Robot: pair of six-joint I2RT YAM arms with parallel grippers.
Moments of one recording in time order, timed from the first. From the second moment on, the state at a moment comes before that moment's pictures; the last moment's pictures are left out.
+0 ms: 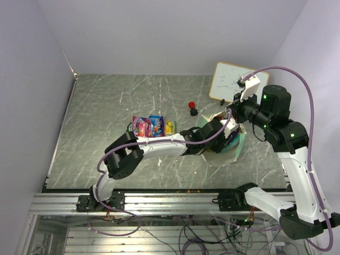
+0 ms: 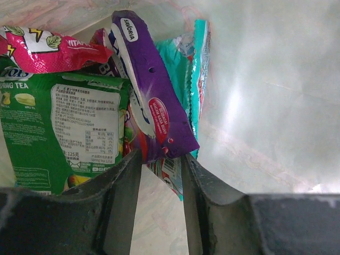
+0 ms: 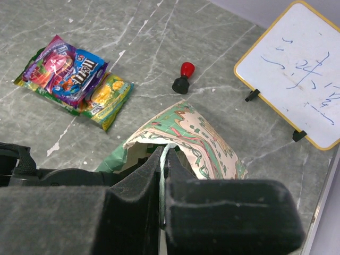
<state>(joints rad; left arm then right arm) -1.18 2.04 1.56 -0.01 -0.07 -0.19 0.33 1.00 1.43 -0.84 -0.15 -0.14</state>
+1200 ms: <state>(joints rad) -1.17 1.66 1.45 -0.26 0.03 -0.17 0.33 0.96 1.33 -0.68 -0.05 -0.13</state>
